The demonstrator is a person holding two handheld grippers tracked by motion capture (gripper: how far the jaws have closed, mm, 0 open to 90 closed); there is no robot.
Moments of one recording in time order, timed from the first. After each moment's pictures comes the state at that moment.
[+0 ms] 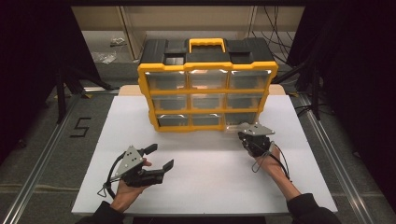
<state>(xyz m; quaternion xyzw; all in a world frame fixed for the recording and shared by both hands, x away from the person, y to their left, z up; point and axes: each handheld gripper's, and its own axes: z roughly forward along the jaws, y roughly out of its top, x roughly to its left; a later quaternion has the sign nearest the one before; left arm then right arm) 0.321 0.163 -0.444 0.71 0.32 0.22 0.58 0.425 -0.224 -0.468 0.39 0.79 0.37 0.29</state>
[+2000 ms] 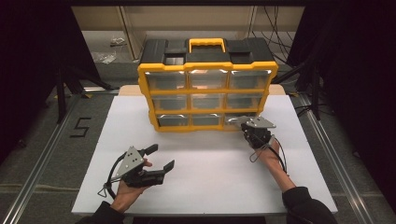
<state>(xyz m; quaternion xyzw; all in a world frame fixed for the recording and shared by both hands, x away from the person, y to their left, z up) 0.320 0.161 -0.443 0.71 0.32 0.22 0.59 0.451 -0.230 -0.470 0.42 0.76 0.38 0.32</state>
